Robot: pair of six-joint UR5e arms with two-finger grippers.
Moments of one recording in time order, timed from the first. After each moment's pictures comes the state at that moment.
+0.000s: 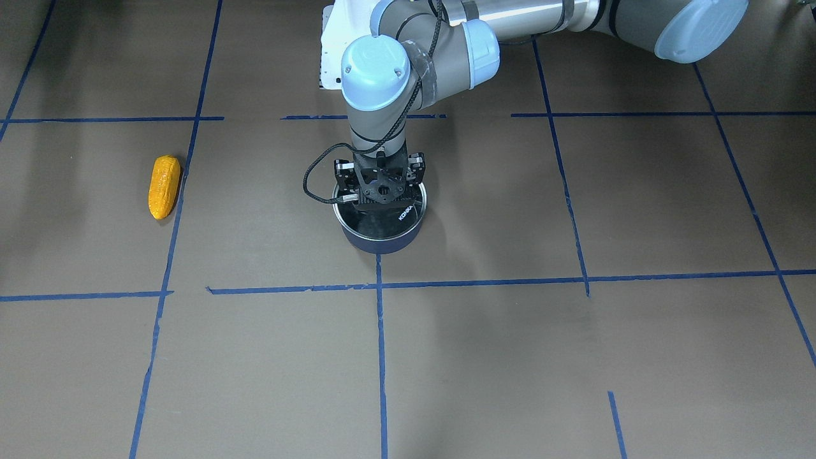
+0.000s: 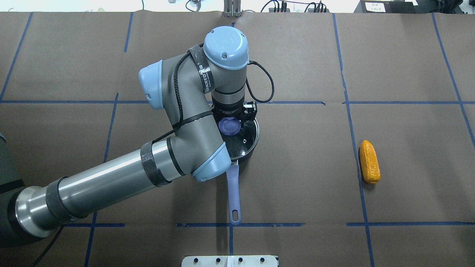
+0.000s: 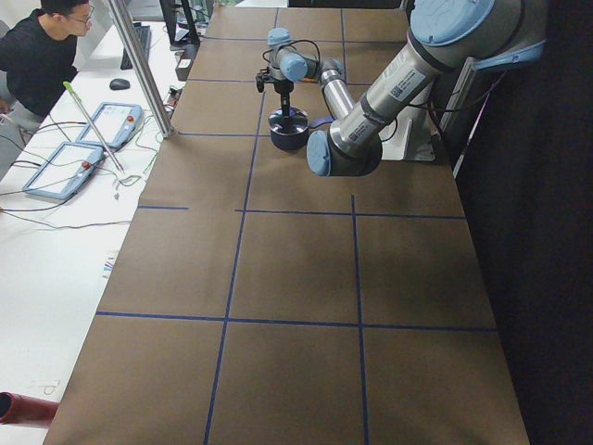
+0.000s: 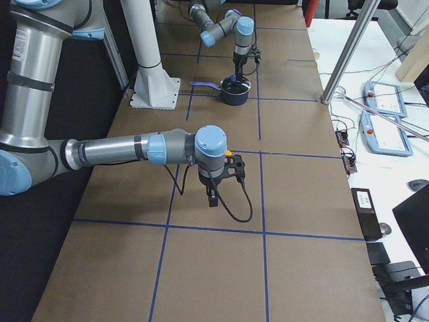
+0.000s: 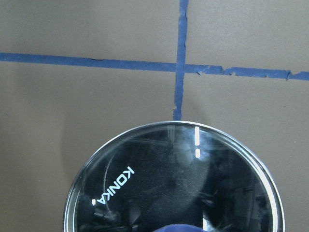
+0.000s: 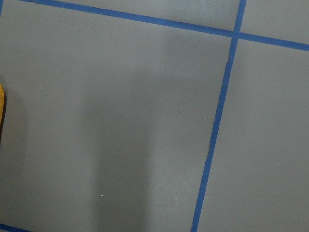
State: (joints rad) left arm -0.58 -2.57 -1.42 -1.42 -2.01 -1.21; right arm 1.51 -1.84 2.00 -1.68 2.40 -0.11
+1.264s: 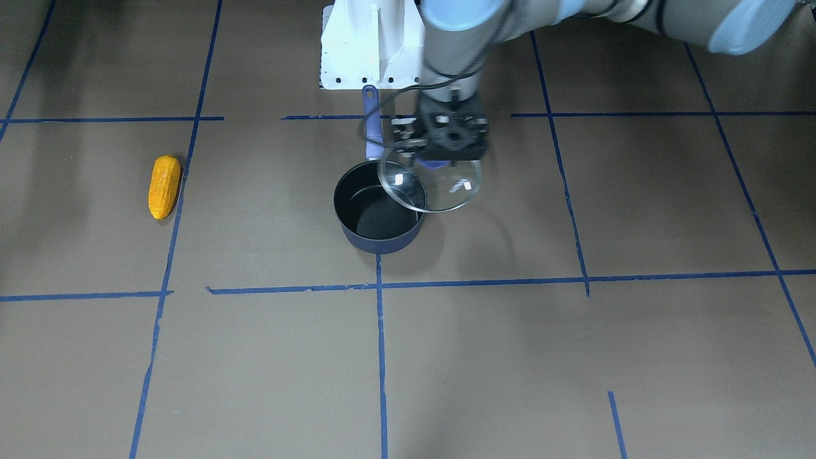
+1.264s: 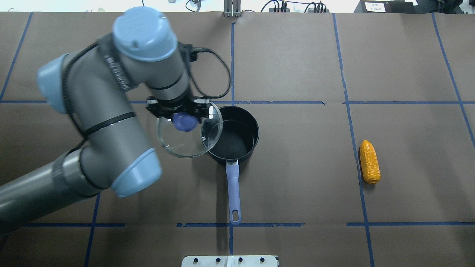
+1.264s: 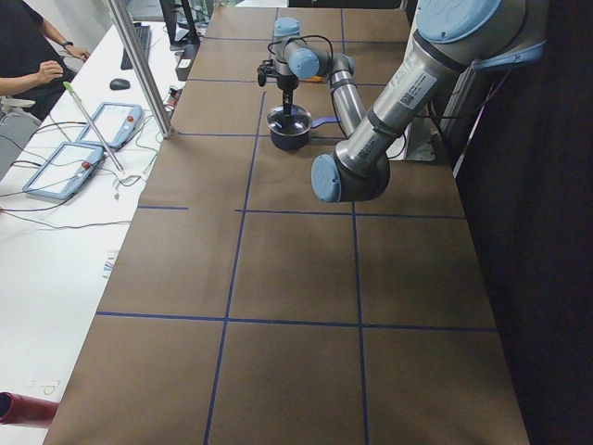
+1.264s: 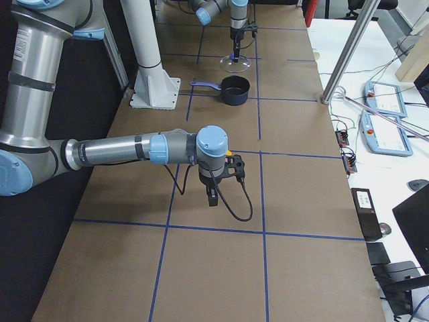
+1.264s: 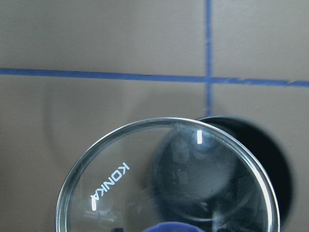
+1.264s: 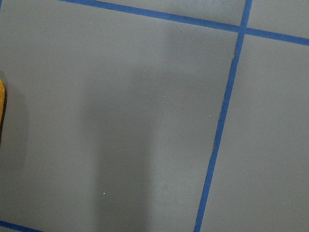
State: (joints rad) left arm -0.66 -2.29 -1.86 -1.29 -2.01 -1.07; right arm 1.48 -1.84 2.00 -1.68 2.40 -0.11
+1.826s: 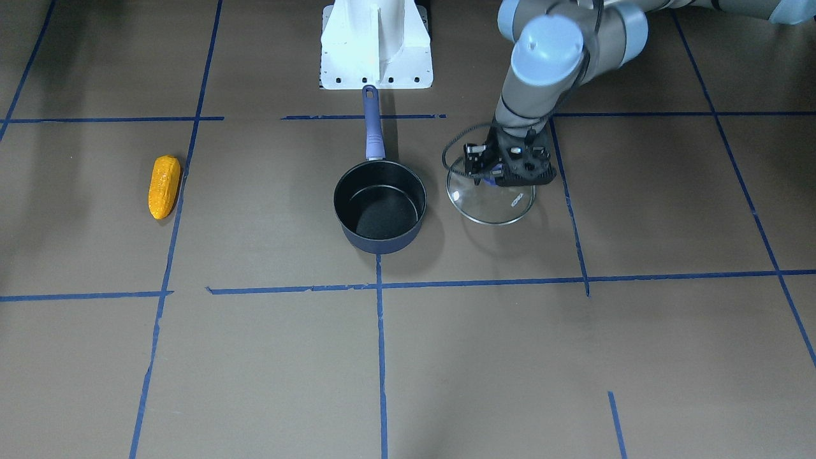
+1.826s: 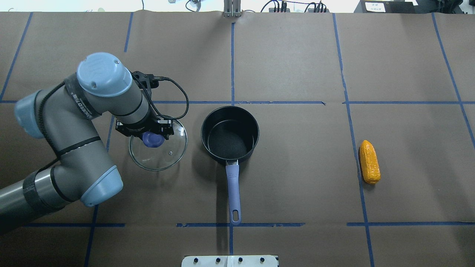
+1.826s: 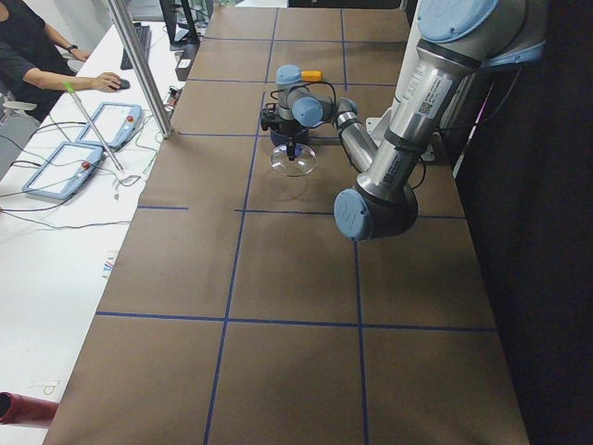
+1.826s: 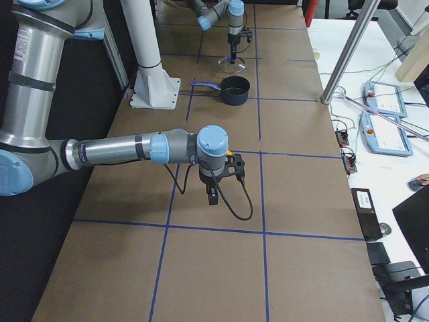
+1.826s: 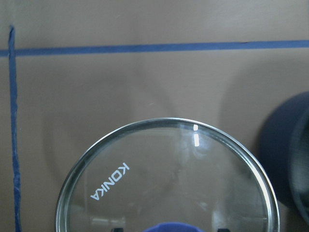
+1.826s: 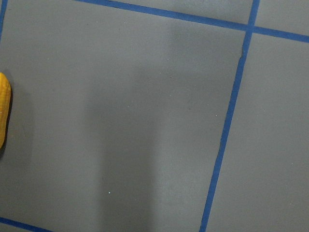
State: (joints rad) left arm -0.64 -2.07 -1.78 -1.59 -2.01 -1.16; right arm 1.48 -1.84 2.00 -1.68 2.41 -0.11
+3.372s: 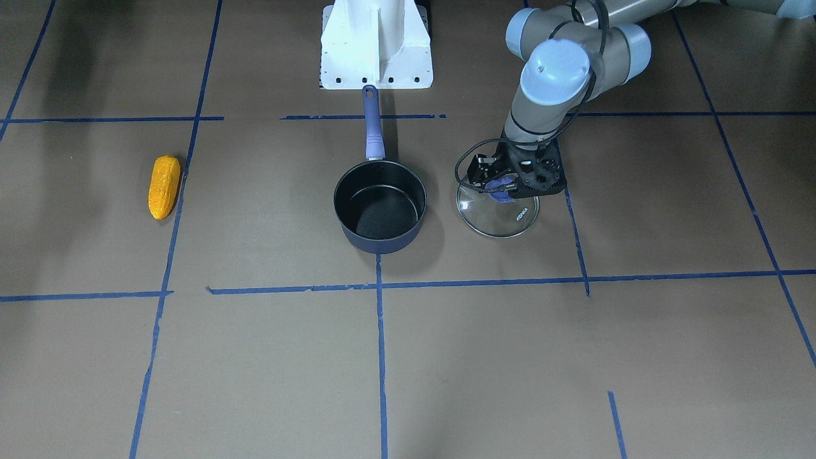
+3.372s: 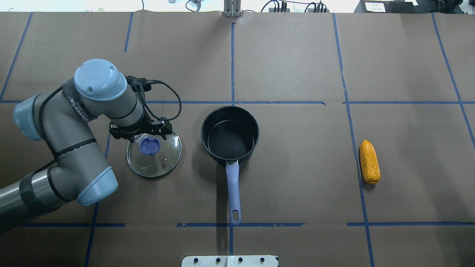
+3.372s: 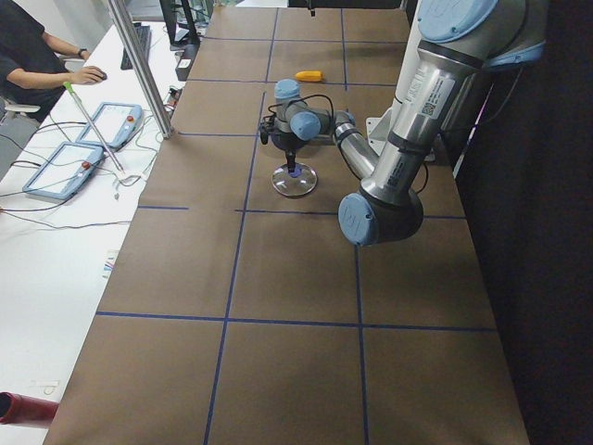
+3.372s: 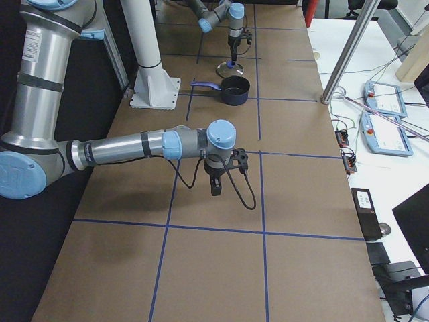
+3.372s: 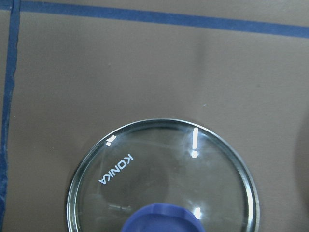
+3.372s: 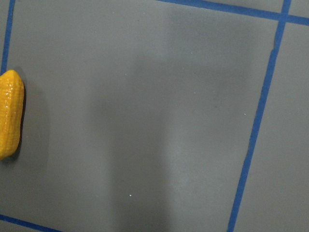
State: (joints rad) left arm -0.66 -2.03 -1.82 -1.55 -2.01 -1.18; right arm 1.33 -1.80 1.99 -1.58 2.42 0.14
